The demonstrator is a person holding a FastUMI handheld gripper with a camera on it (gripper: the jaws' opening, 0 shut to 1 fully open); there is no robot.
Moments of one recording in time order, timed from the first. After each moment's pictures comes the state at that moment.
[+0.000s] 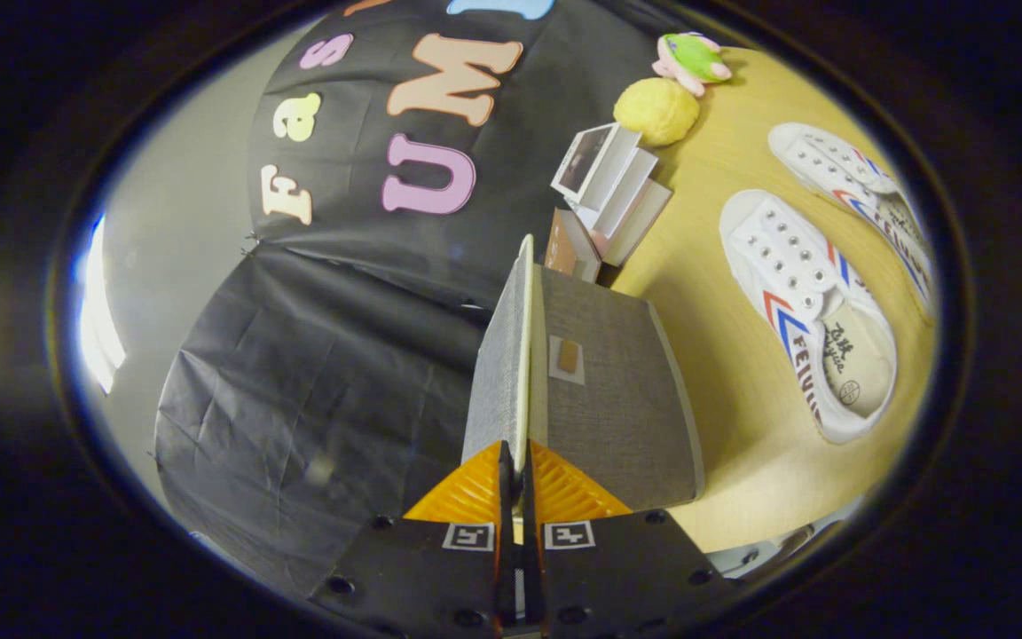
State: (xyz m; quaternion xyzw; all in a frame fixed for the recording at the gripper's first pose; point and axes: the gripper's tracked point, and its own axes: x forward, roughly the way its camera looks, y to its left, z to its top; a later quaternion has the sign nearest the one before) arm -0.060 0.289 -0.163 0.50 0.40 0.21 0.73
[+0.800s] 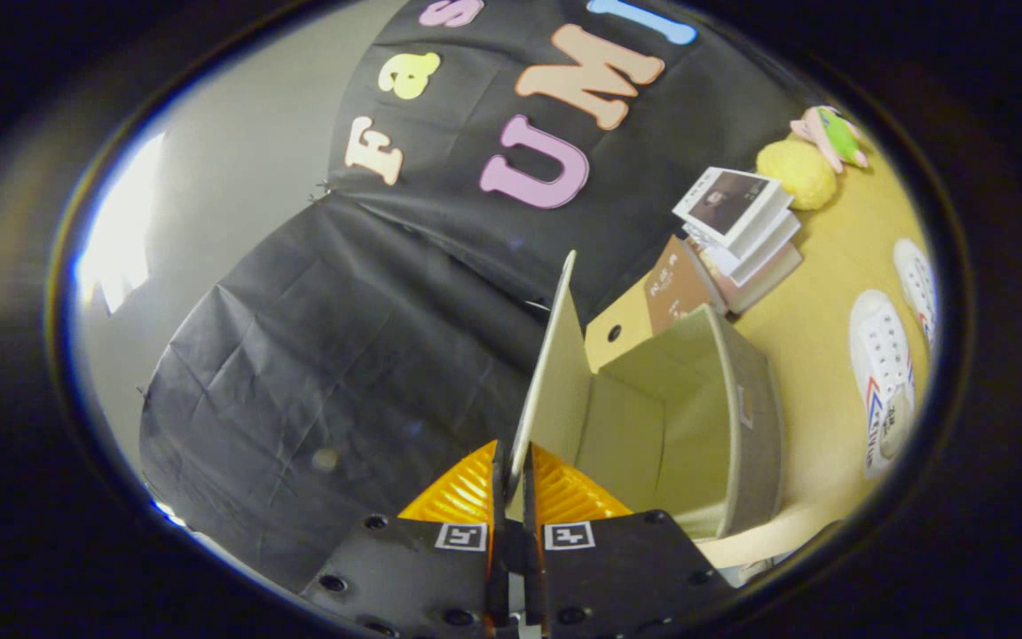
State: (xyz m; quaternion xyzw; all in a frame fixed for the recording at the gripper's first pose) arm -0.032 0.373 -0.030 0.43 0.34 0.31 0.77
